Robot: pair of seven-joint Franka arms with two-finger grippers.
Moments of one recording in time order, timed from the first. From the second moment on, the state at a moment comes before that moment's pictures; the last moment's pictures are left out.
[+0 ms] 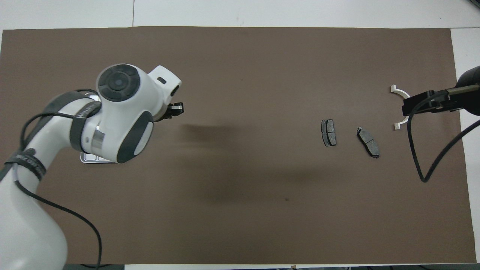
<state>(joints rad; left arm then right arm) -0.29 0.24 -0.02 -1.83 0.07 2.11 -0.35 0.03 -0.01 0.02 -1.50 -0.01 1.49 -0.01</state>
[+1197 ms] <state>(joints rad) 0.04 0.31 -0.03 -1.94 0.02 2.35 0.19 0.06 -0.03 -0.03 -1.56 -0.01 1.53 -0.01</state>
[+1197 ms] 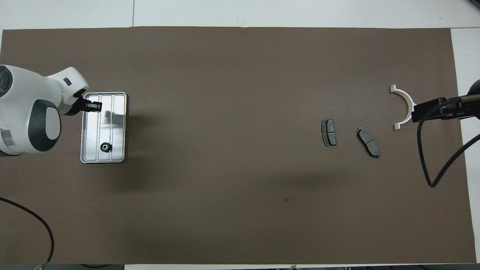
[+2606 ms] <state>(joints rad) -0.01 0.19 -0.05 -1.74 0.01 2.05 0.02 0.06 -0.03 -0.03 -1.56 -0.01 1.53 -0.01</state>
